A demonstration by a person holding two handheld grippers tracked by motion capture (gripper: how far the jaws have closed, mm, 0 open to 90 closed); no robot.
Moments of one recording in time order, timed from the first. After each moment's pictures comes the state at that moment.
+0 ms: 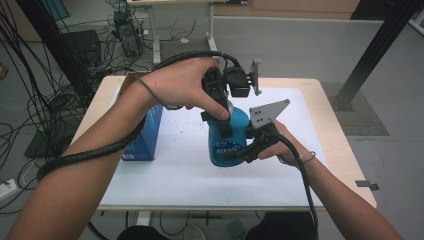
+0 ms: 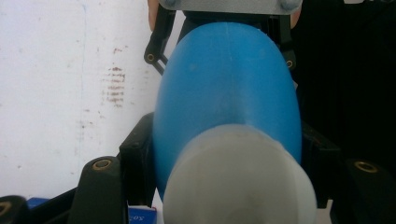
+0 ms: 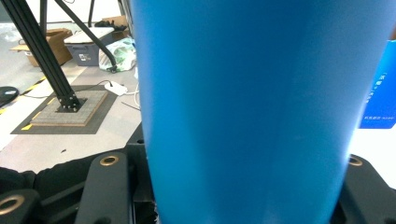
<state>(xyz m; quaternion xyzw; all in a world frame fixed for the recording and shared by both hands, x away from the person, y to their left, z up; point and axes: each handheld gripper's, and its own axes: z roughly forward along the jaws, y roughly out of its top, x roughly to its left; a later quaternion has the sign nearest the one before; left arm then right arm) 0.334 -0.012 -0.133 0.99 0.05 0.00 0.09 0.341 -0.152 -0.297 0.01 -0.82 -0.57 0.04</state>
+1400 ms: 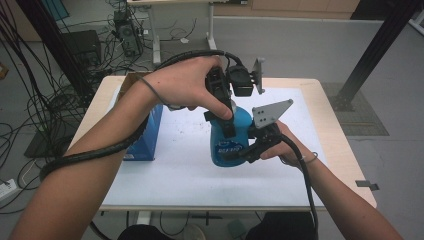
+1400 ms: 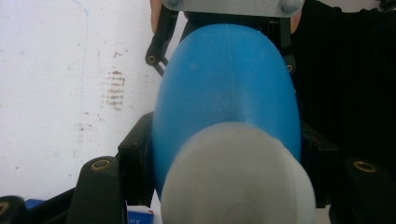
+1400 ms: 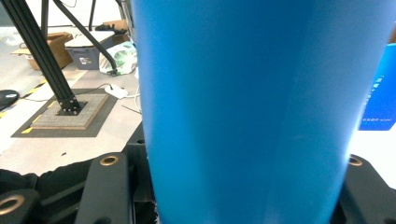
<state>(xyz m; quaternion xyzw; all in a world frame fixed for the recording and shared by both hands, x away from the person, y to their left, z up) 0.333 -0.016 -0.131 0.99 0.06 0.00 0.09 0.340 -0.157 -0.295 0.01 -0.82 -0.58 0.04</state>
